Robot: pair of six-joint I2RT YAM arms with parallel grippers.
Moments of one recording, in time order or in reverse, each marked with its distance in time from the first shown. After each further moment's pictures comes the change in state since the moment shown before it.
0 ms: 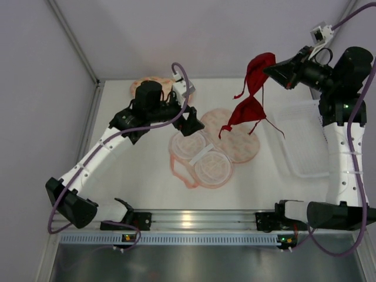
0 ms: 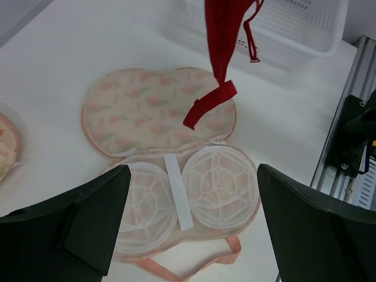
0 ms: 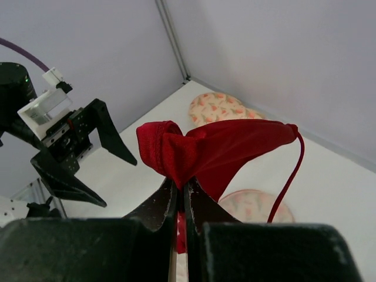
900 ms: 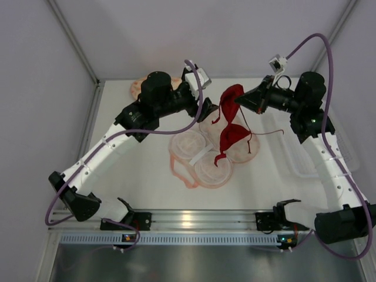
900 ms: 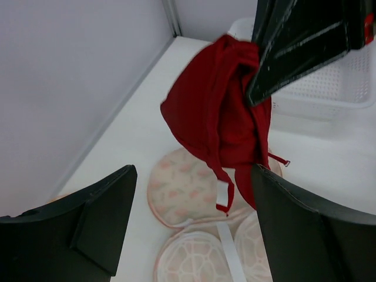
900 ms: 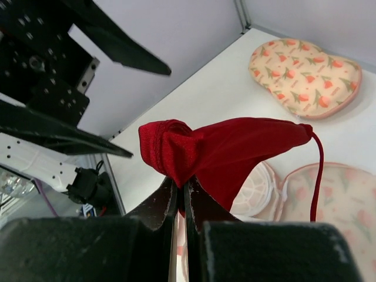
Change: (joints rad) left arm -0.200 0.076 0.178 0.127 -0.232 0.159; right arm 0.263 -0.096 -0.400 0.209 0.072 0.125
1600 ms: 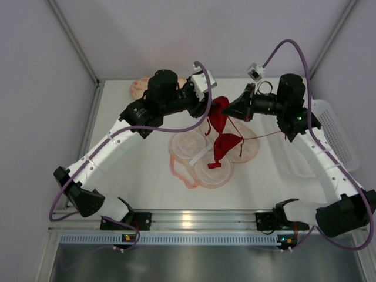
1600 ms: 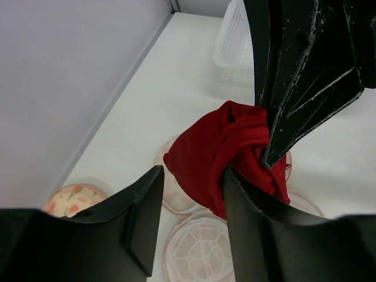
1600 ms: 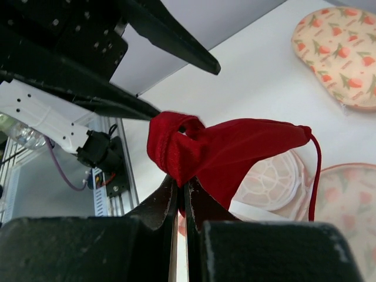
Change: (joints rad) left arm 0.000 0.052 0.074 -0.079 0.006 0.084; right arm 0.128 0.043 -0.031 -0.045 -0.044 -0.129
